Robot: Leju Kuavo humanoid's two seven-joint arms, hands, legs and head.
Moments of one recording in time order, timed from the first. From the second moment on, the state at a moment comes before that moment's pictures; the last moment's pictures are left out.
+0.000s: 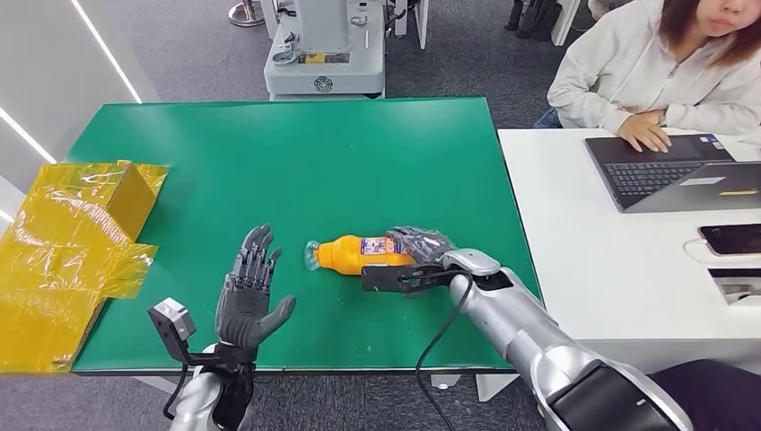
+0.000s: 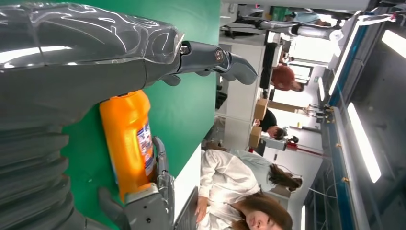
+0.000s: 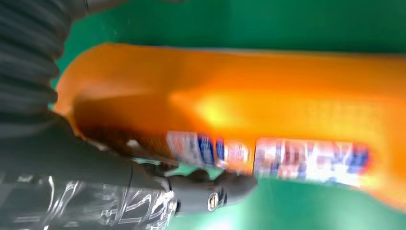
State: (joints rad) left arm -0.09 -0.18 -0.24 -1.21 0.10 -0.25 -0.50; right arm -0.78 0.05 0.73 -0.54 0.84 0.26 -0.27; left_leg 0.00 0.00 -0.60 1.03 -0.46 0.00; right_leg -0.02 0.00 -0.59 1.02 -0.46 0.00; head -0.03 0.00
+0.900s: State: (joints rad) left arm -0.05 -0.17 -0.23 -1.19 0.12 -0.23 -0.50; right arm -0.72 -0.04 0.83 -0.63 0.51 0.13 -0.33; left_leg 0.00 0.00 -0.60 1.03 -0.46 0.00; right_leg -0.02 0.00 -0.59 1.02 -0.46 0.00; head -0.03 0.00
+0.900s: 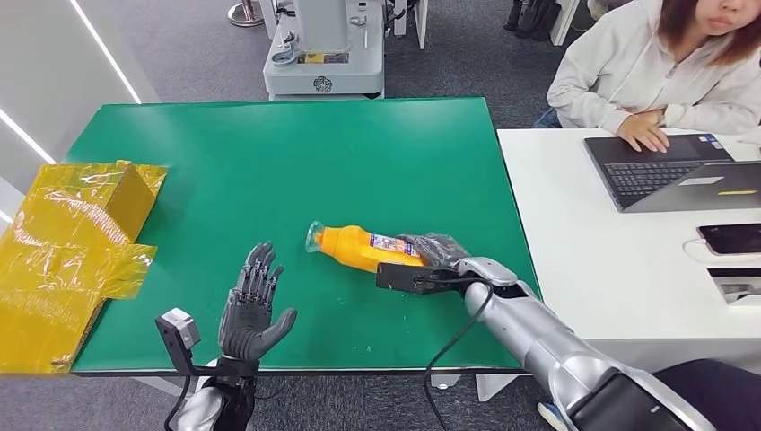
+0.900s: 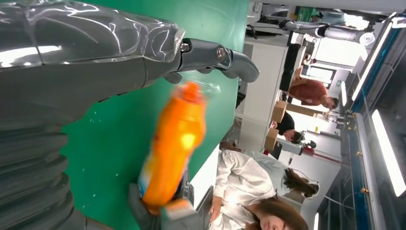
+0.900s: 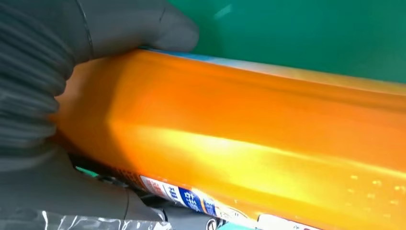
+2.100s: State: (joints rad) left arm -0.50 -0.13 -0.25 -1.02 0.28 -0.46 -0.34; right arm -0.45 0.13 0.49 -1.09 0.50 -0.07 -0.49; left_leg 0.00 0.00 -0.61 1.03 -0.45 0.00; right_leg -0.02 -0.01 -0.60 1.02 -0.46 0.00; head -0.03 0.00
